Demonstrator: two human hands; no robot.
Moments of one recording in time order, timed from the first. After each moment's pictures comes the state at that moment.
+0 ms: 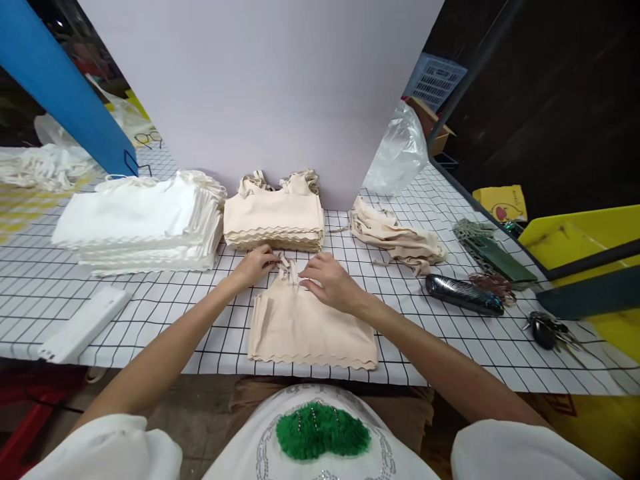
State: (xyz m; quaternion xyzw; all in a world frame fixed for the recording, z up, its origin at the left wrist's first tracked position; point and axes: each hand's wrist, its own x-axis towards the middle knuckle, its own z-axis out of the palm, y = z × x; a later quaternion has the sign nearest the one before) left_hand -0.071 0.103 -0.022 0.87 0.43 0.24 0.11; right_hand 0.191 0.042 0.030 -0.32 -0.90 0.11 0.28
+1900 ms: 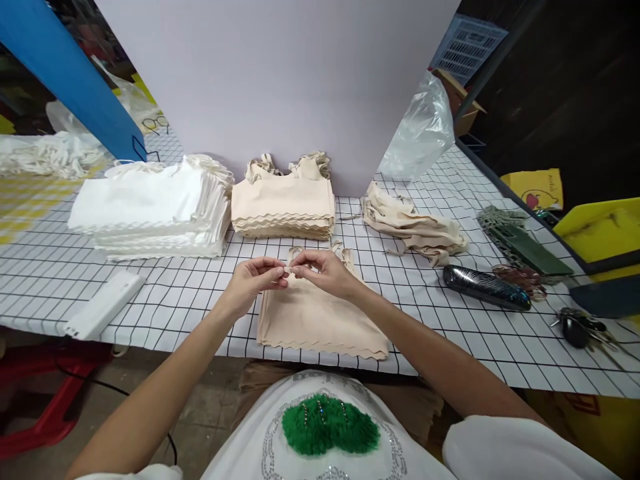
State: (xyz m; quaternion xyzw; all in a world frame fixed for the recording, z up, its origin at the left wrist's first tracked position) left_hand -0.048 -0.003 0.048 0.43 0.51 0.43 0.61; right_hand 0.153 0.036 0.039 -0.33 -0.73 0.47 0.36
